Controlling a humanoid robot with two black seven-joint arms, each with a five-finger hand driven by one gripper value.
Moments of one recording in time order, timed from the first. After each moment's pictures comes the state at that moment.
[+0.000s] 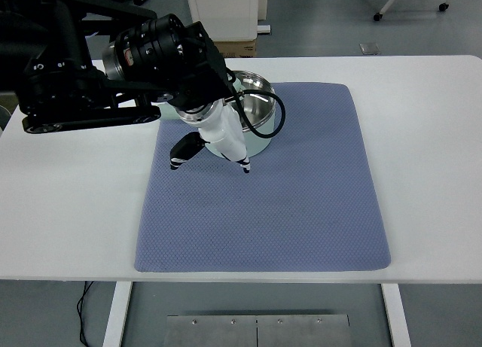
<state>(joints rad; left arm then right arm) -1.93 0.25 0.41 -1.38 1.55 -0.61 -0.27 -0.02 0.00 0.48 0.13 -0.42 -0.04 0.03</state>
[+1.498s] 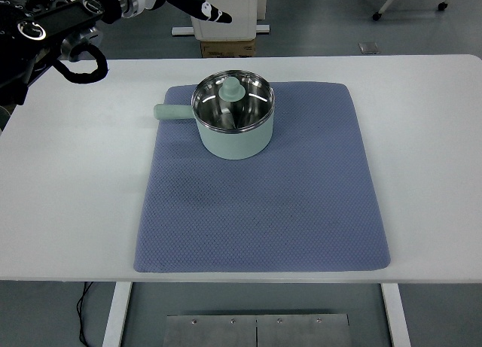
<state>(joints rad) -1.57 0.30 0.30 -0.69 0.01 -0.10 -0.26 -0.02 0.00 0.48 0.13 -0.42 -0.04 0.03</state>
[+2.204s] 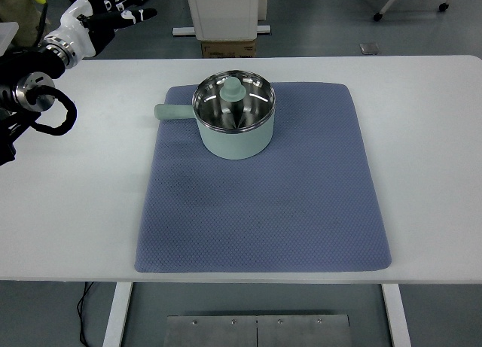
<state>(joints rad) -1.22 0.45 -0.10 -0.66 -0.27 -0.14 -0.26 -0.02 0.00 0.48 0.13 -0.42 -0.04 0.03</state>
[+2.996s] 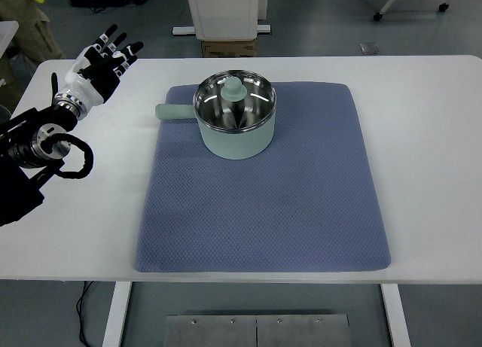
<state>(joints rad) -0.95 0.37 -0.42 -0.66 -0.27 -0.15 -0.26 -0.02 0.00 0.48 0.13 -0.42 -0.04 0.03</state>
